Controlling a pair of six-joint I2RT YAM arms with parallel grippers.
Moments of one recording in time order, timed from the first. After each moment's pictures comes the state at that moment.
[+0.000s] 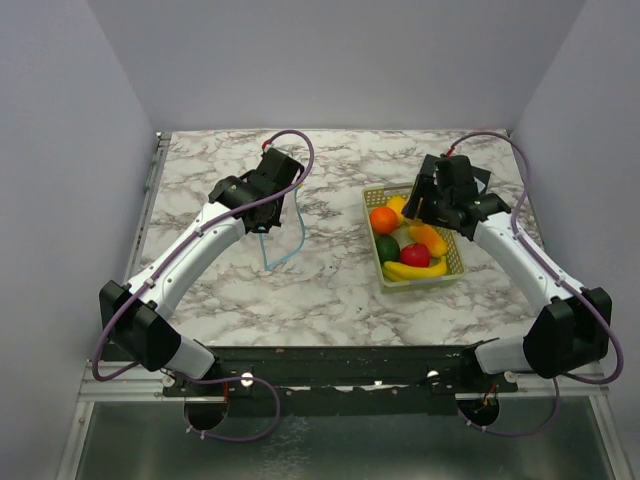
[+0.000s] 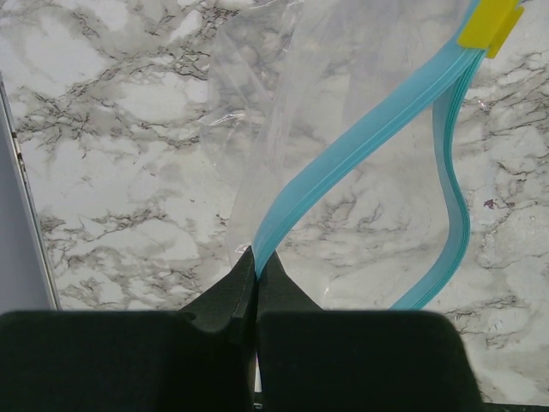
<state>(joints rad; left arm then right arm) -0.60 1.46 1.47 -0.99 -0.43 -0.26 0.31 1.39 1.13 -0.58 0.14 0.47</state>
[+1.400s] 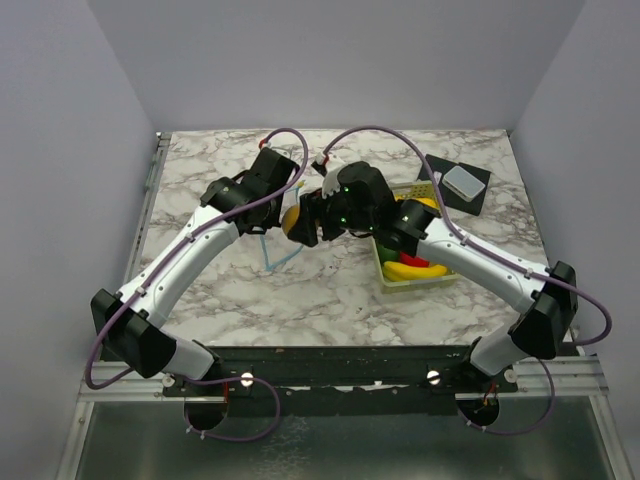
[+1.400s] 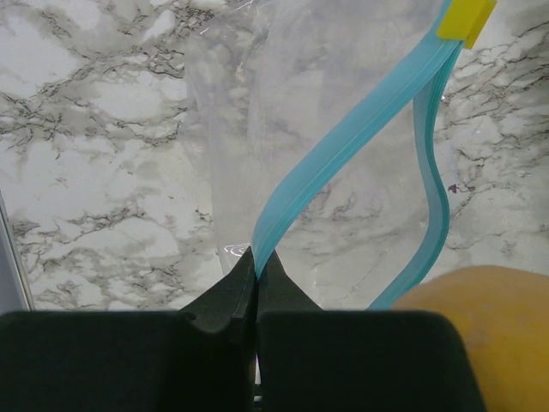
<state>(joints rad) -0.60 1.43 1.48 -1.00 -0.37 -0.27 0.90 1.52 1.42 -0.38 -0.13 0.35</state>
